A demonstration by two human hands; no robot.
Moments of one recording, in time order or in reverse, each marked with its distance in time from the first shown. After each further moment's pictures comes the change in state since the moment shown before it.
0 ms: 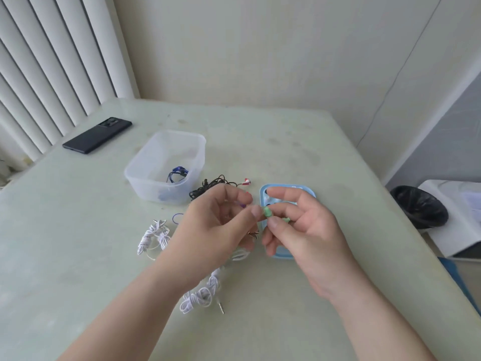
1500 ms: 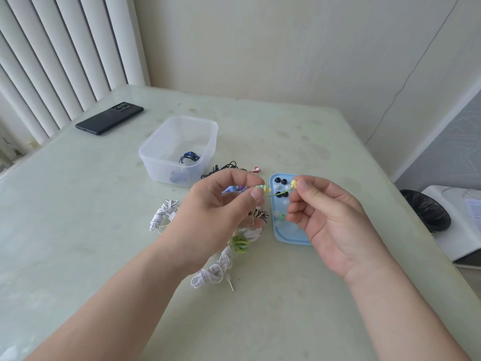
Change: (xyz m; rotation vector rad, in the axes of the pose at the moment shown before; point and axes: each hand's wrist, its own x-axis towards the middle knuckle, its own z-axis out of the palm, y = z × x) left_hand -0.008 -0.014 -0.011 -0.215 -0.019 0.062; right_hand 0.001 -0.011 -0.003 0.312 0.114 0.128
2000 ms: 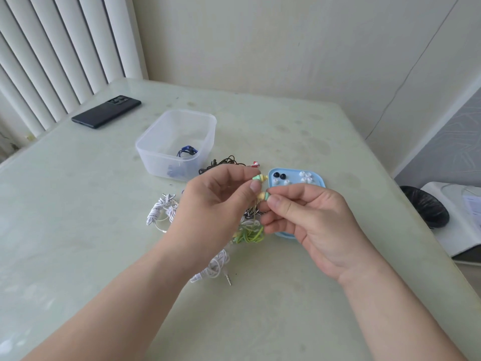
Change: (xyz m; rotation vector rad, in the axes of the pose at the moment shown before) left_hand -0.002 -0.008 0.010 0.045 0.126 0.073; right_hand -0.006 0.011 0.006 -0.143 -0.162 0.032
